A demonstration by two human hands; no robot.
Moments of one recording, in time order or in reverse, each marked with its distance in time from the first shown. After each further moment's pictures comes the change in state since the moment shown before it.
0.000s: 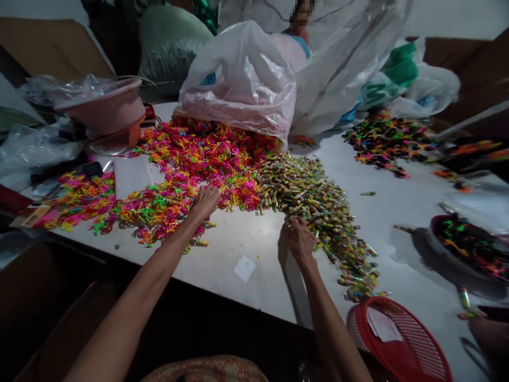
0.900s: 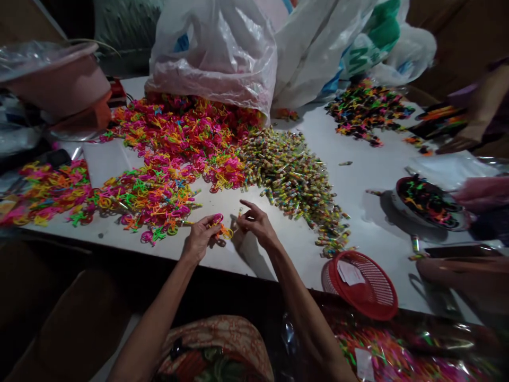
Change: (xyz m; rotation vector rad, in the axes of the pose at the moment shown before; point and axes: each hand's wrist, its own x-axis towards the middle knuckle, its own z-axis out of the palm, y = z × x) left_hand -0.139 0.074 0.037 -1.608 0.006 -0.614; right_hand -0.056 -0.051 0.003 1.357 -0.445 0.051
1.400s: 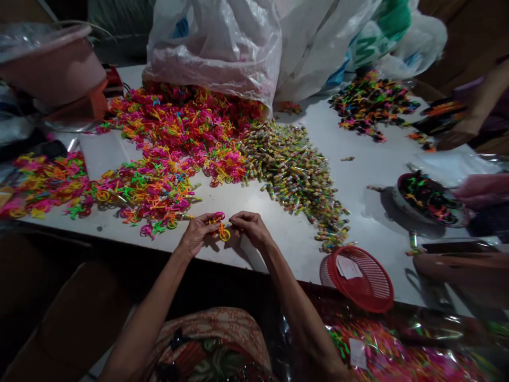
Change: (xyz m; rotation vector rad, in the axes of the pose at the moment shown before) left_hand -0.007 0.010 -0.010 -0.012 -0.102 -0.070; right_hand -0.016 0.003 0.019 0.290 -0.183 0.139
